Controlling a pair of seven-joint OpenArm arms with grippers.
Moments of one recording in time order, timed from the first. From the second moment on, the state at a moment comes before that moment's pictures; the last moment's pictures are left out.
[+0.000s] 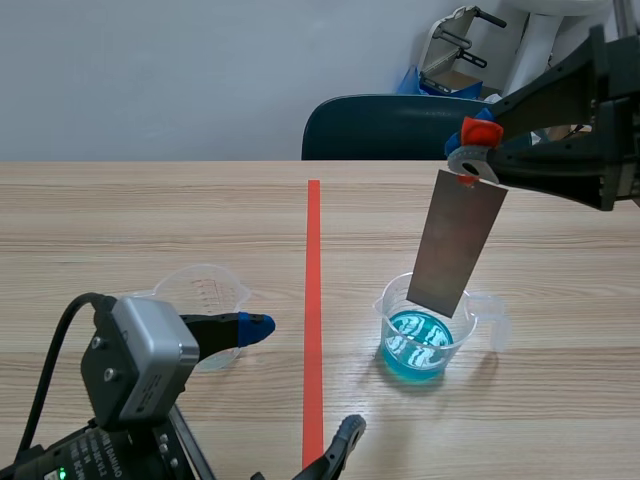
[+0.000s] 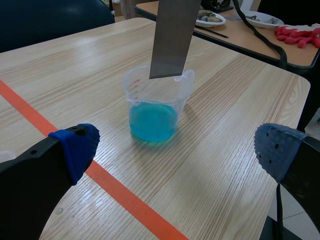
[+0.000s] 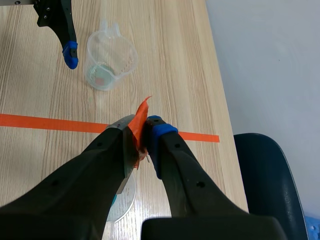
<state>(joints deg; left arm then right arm) 24.5 -33.7 34.4 98.8 -11.0 -13.4 -24.9 -2.2 65.3 -12.0 114.1 11.1 45.4 17.2</state>
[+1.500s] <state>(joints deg) -3.0 -17.3 46.0 73.9 -11.6 -13.4 -17.4 -2.2 65.3 -12.0 114.1 11.1 45.4 17.0</state>
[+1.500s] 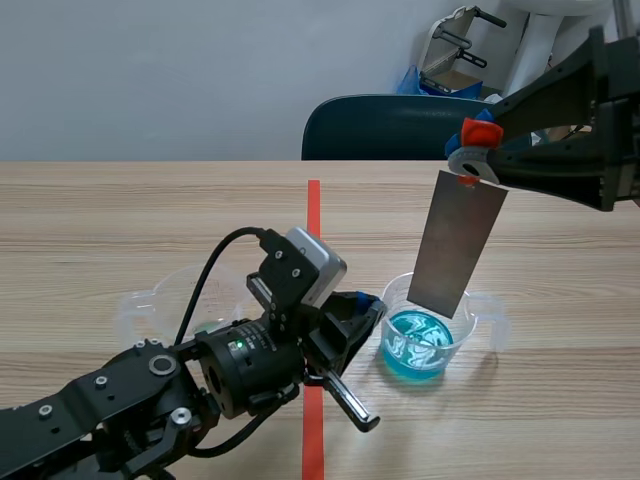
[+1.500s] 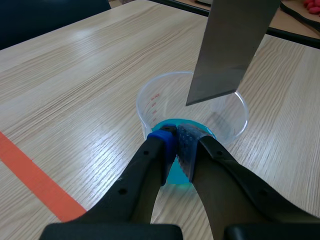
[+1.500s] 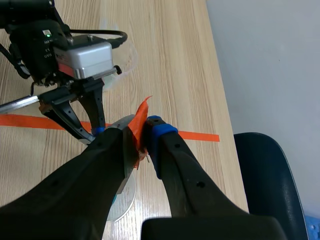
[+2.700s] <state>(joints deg) 0.5 -20.3 44.4 77.4 -11.7 -12.4 -18.7 -2.2 65.3 -12.0 114.1 11.1 45.4 16.9</state>
